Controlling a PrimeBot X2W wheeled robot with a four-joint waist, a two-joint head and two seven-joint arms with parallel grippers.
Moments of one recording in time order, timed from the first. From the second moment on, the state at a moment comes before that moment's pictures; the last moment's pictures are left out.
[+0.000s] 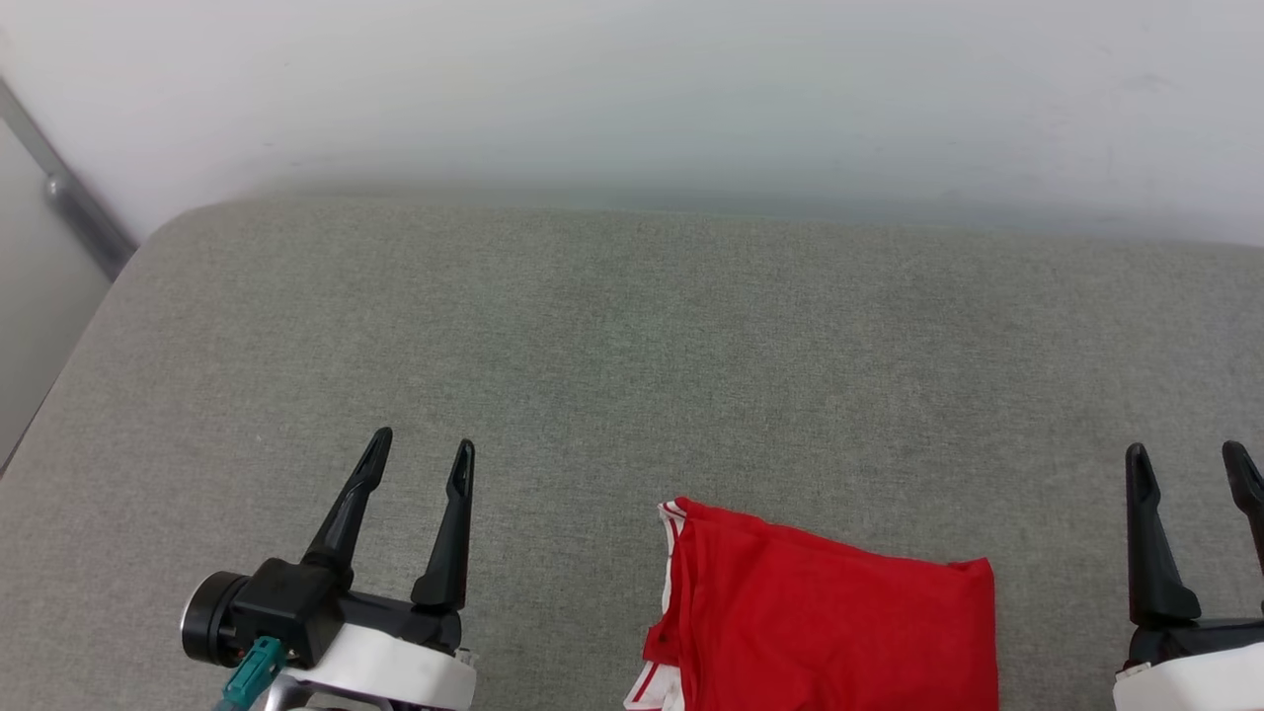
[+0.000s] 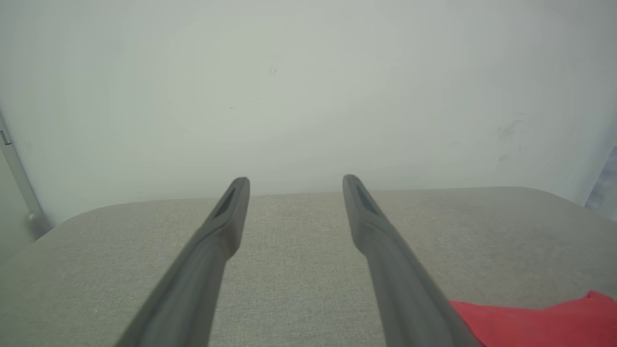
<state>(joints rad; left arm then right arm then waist) 0.00 0.12 -0.12 -0.02 -0.18 -0.13 -0.26 0.15 -0.06 -0.17 -0.31 0.11 0.13 -0.02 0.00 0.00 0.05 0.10</state>
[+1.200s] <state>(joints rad) -0.09 0.12 -0.16 0.00 -0.20 -0.13 -0.26 0.11 -0.12 -0.10 -0.23 0.33 0.13 1.06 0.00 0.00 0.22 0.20</state>
